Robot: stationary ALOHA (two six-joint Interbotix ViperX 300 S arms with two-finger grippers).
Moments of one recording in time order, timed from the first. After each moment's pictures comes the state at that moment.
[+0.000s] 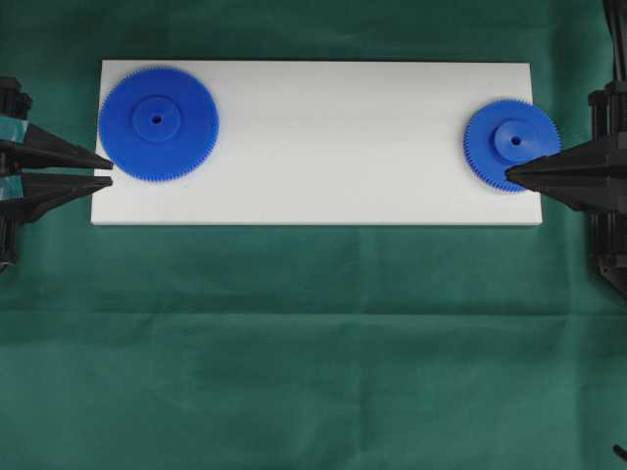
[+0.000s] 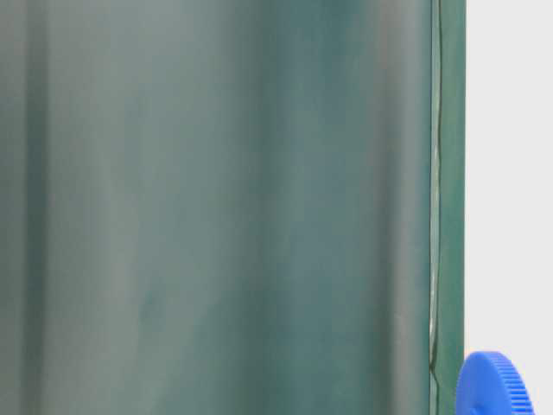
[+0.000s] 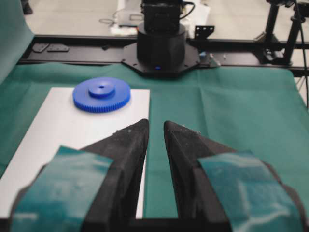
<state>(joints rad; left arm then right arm) 0.00 -0.96 1.18 0.00 -0.29 0.00 0.00 -0.97 1.19 0.00 -0.29 0.00</state>
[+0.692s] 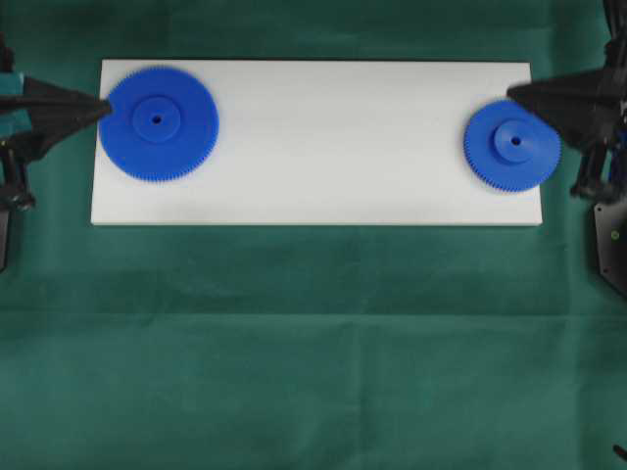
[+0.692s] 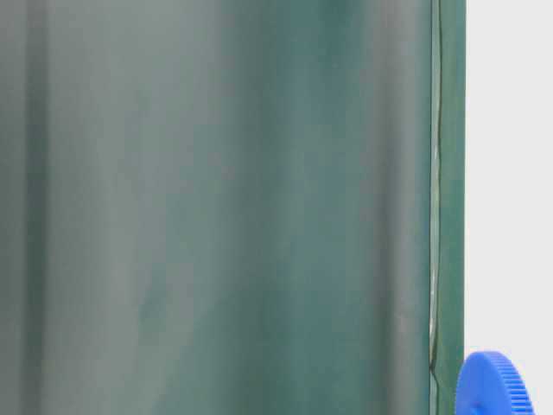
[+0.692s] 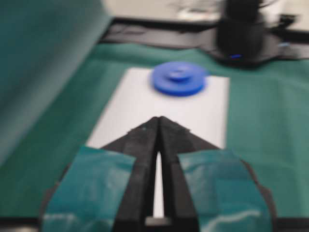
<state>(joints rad) 0.25 -0.98 1.18 -0.01 -0.20 0.04 -0.33 -0.98 1.19 0.00 -0.16 0.06</state>
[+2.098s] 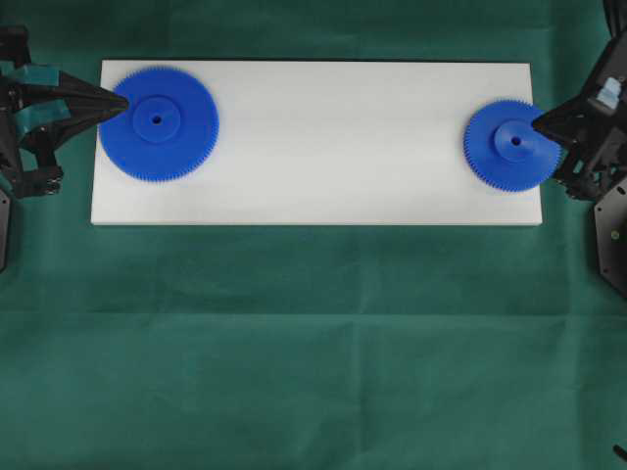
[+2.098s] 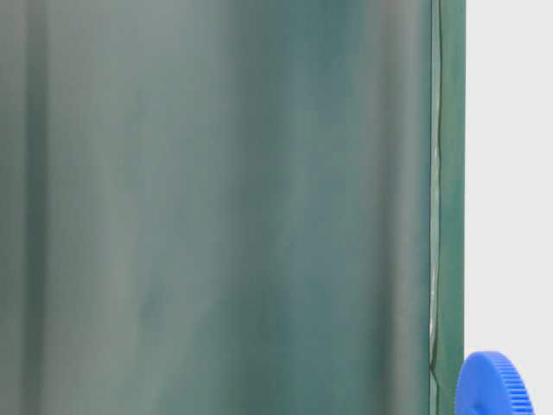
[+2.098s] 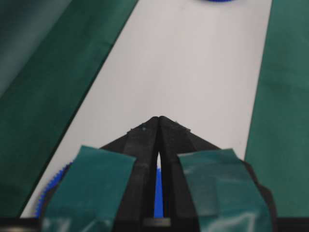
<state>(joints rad) 0.31 -0.87 1.10 -0.01 0.05 0.04 -0.44 -0.82 1.21 -0.25 0.49 0.46</state>
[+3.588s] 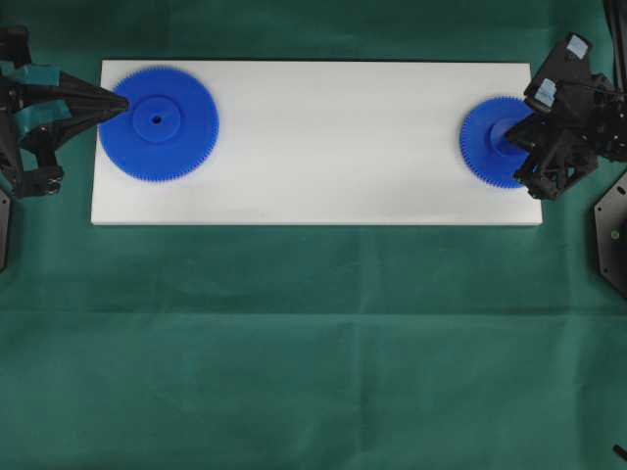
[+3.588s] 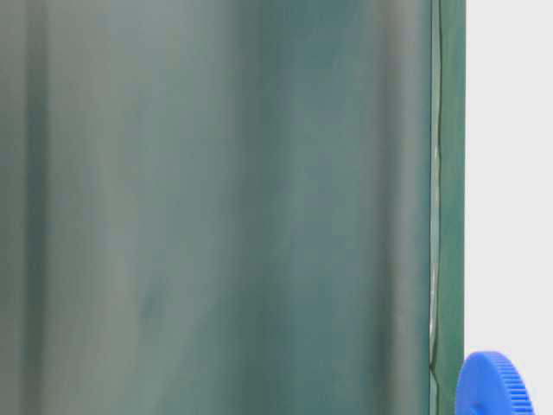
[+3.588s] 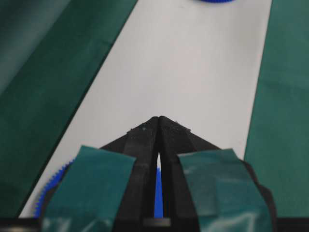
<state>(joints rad) 0.31 -0.86 1.10 -0.01 0.05 0.03 -0.47 -0.47 1.21 -0.29 0.31 0.55</state>
